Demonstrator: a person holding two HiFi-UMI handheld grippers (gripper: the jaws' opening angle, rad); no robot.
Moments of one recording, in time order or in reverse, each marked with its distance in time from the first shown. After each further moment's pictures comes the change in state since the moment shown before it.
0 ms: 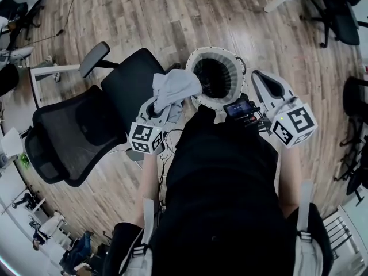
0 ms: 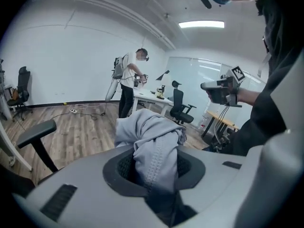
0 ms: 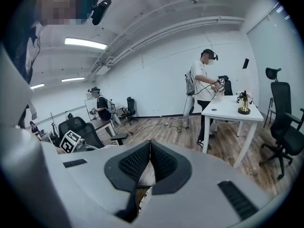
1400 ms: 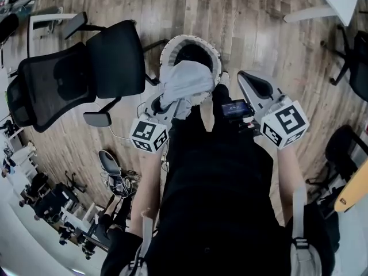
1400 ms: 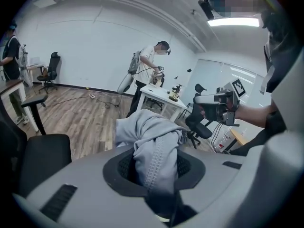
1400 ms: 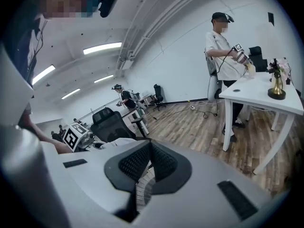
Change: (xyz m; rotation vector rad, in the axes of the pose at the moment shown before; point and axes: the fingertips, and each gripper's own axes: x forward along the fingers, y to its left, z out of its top) left arm 0.188 -0.173 0.054 -0.290 -0.009 0.251; right arm 0.010 -0.201 -0.031 -0.032 0.198 0.468
